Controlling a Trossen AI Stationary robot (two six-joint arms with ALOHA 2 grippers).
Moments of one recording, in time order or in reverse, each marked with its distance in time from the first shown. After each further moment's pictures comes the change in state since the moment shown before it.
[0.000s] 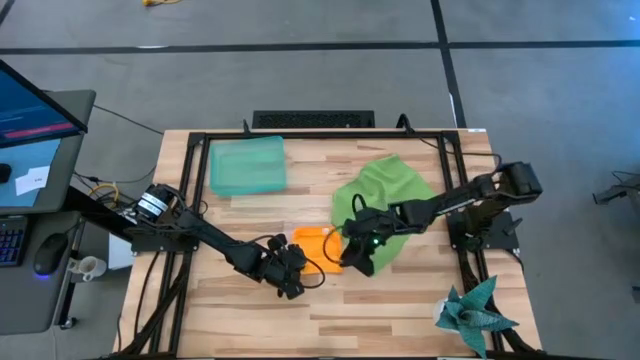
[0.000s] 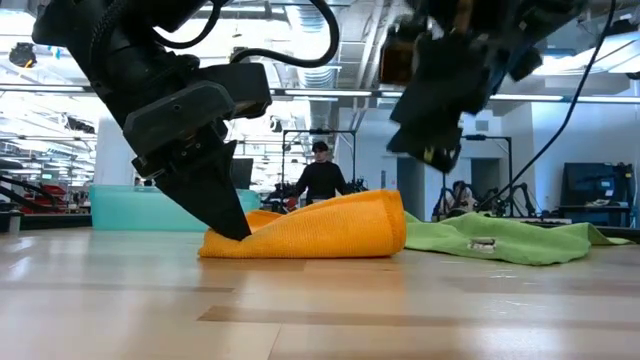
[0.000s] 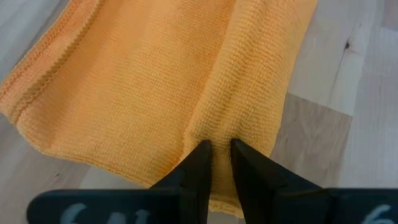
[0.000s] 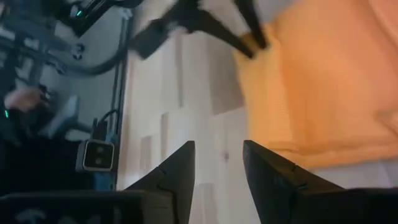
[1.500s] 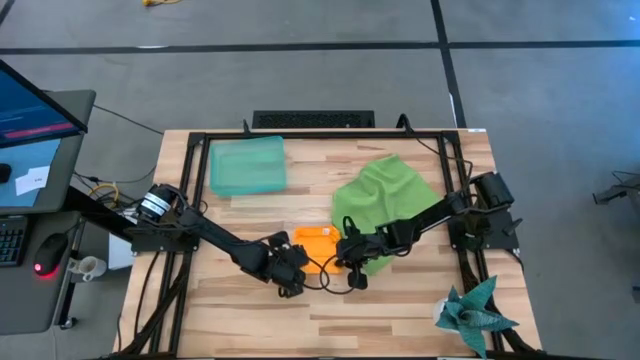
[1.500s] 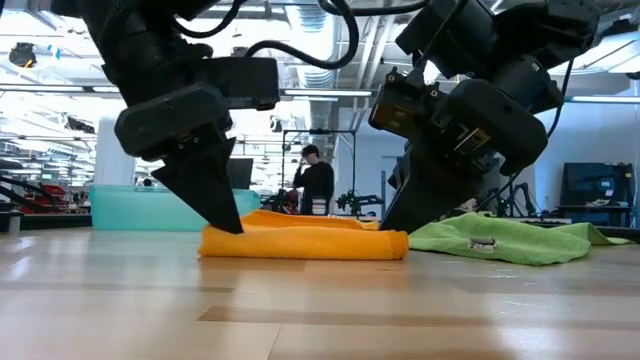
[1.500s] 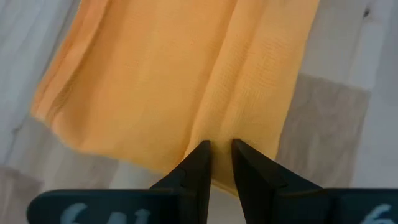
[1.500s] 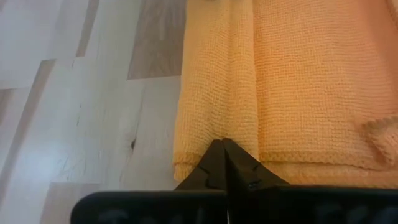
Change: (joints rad) left arm 0.019 0.006 0.130 -0.245 0.014 0.099; right arm 0.093 0.260 0.008 0.070 0.314 -0.293
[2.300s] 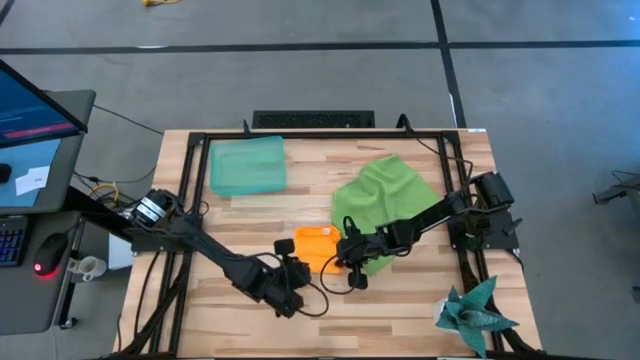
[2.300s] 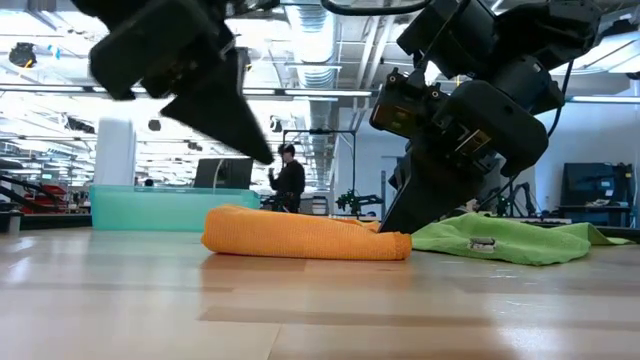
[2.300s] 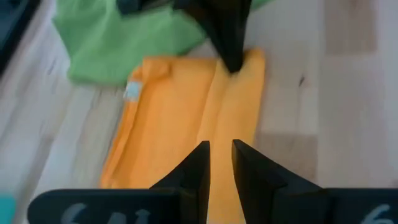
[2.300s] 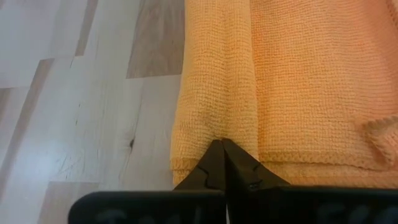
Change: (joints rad) left arm -0.119 0.003 0.112 0.042 -0.315 0.217; right arm 0.000 0.003 -0.005 0.007 0.004 0.000
